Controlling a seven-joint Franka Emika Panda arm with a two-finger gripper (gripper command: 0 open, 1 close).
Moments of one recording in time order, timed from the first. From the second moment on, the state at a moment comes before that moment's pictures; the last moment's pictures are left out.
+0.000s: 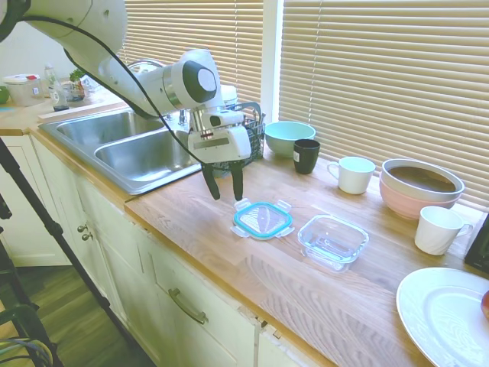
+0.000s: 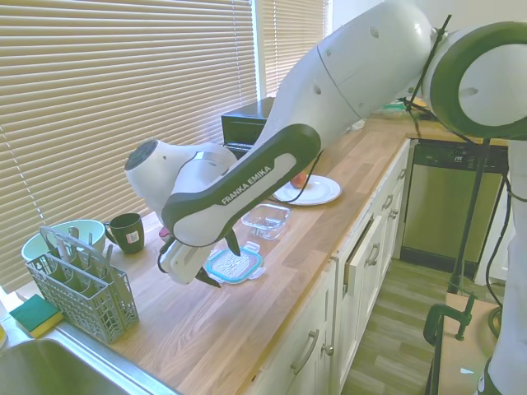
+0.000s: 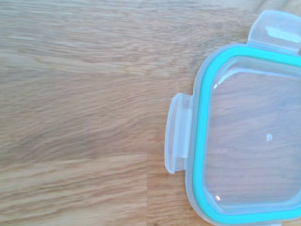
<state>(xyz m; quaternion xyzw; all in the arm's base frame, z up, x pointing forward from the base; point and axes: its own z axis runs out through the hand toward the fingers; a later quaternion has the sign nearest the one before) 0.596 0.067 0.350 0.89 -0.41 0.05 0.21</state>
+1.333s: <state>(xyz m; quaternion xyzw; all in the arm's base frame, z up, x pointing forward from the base) 0.637 0.068 0.318 0.88 -0.41 0.08 0.24</state>
